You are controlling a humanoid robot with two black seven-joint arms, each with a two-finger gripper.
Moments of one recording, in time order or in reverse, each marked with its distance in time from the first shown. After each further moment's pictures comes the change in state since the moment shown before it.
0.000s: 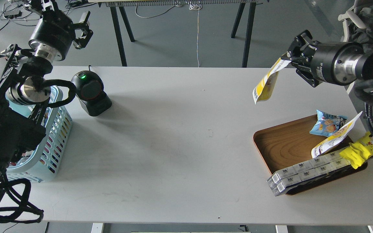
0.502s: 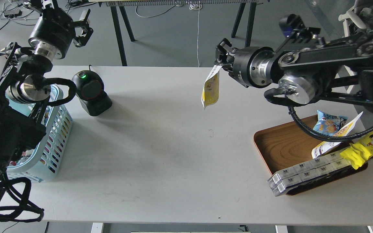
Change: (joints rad) left arm -0.008 -0.001 0.000 0.000 0.000 0.000 0.000; right arm -0.102 0.466 0.076 -0.193 0.015 -0.092 0.012
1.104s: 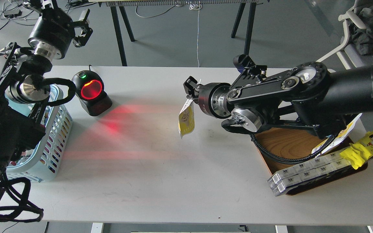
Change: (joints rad) left arm 0.002 0.002 0.000 0.000 0.000 0.000 0.000; right arm -0.147 0.199 0.018 -0.098 0.055 -0.047 -0.010
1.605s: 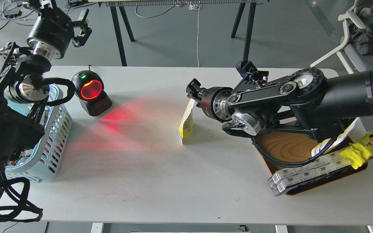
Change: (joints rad) left arm 0.000 0.012 -0.001 0.000 0.000 0.001 0.000; right arm -0.015 -0.004 0.009 -0.009 -0.003 -0.021 0.008
